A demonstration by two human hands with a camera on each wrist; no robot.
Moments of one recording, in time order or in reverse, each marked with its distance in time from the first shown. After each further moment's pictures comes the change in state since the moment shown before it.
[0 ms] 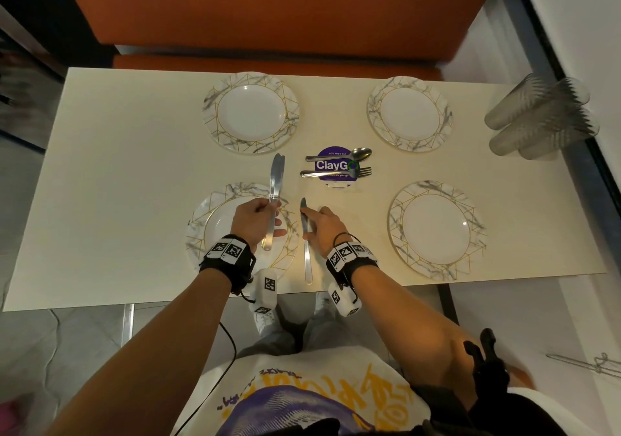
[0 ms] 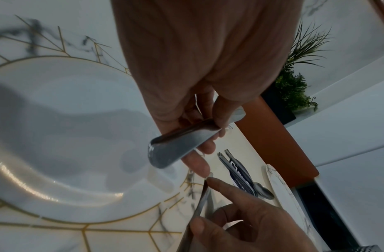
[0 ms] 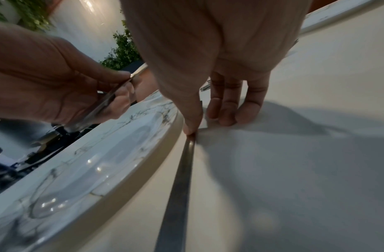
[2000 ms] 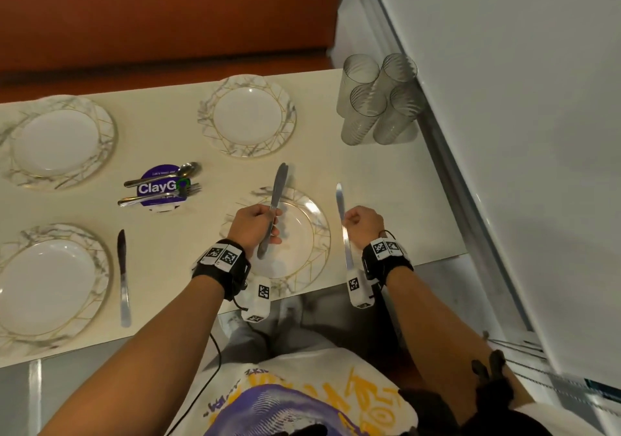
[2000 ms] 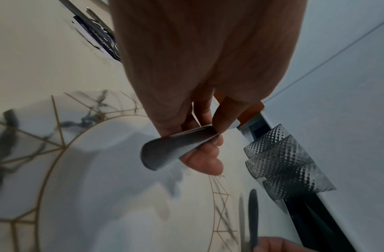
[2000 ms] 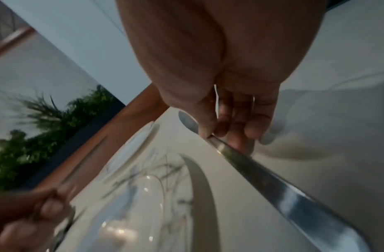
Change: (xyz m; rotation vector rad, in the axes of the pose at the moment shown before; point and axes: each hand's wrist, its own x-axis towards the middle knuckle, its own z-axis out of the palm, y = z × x) left_hand -0.045 0.007 0.389 0.197 -0.204 -0.045; right_hand -0.100 0.403 -0.200 0.367 0.343 0.476
